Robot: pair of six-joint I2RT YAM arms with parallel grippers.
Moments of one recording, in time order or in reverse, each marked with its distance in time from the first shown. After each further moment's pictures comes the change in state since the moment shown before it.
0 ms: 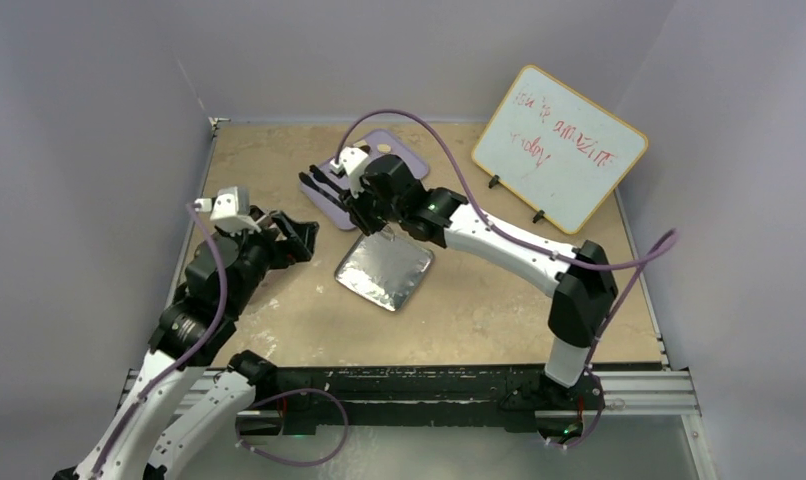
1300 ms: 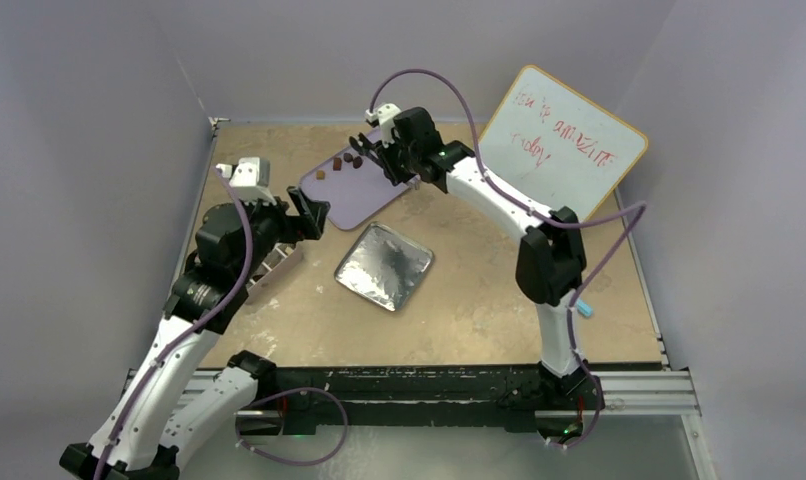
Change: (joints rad) left arm 0.092 0.253 0.094 0.148 0.158 0.122; right arm -0.265 0.187 0.199 -0.059 -0.043 -0.049
